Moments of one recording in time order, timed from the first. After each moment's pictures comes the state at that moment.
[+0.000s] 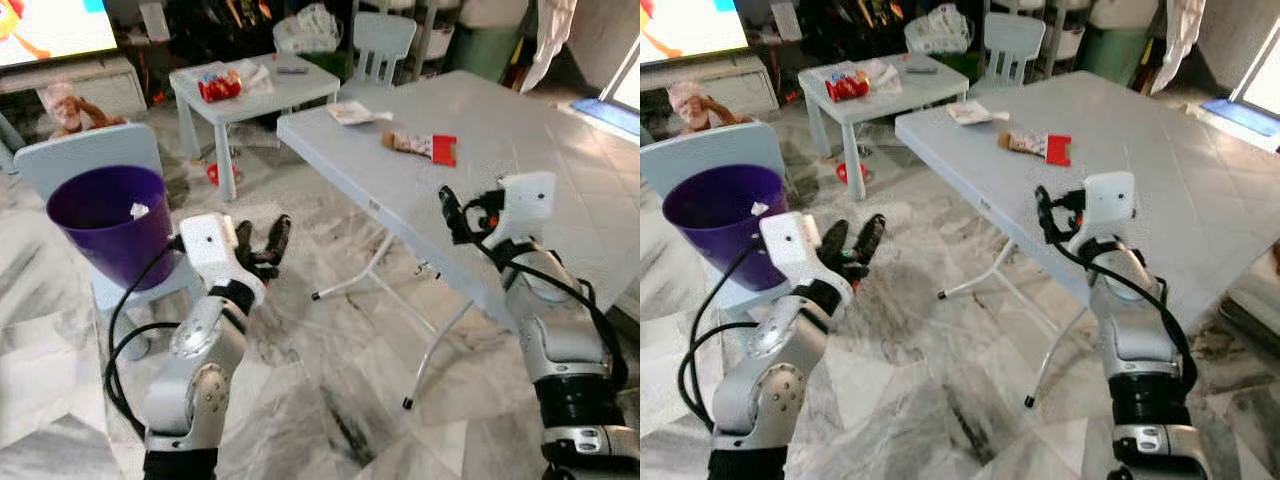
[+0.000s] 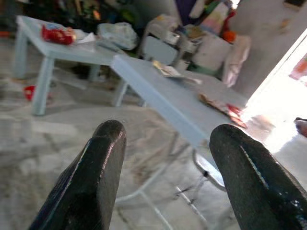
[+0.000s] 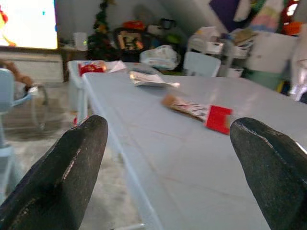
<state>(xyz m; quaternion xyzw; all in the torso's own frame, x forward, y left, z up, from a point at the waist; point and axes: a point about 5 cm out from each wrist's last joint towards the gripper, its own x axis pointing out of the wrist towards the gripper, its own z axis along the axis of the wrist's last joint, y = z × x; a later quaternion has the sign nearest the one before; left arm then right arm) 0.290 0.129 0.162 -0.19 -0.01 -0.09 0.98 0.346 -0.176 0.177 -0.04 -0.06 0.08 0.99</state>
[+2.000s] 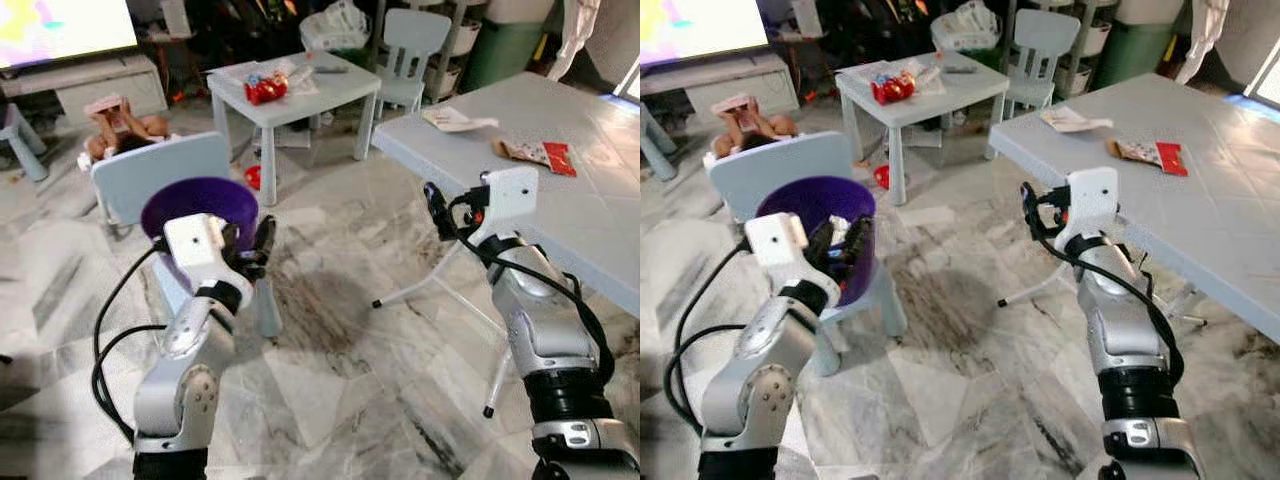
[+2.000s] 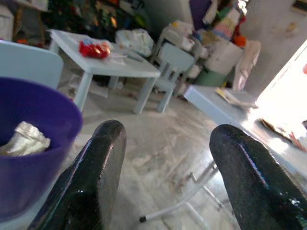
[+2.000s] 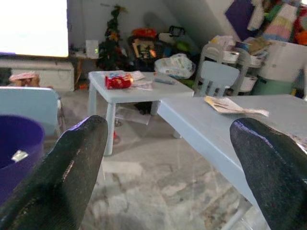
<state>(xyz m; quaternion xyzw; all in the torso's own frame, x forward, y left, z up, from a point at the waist) 0.290 0.130 0.161 -0.19 -0.01 -0.09 0.98 0.350 -0.173 0.186 -0.04 -0.08 0.09 0.99</state>
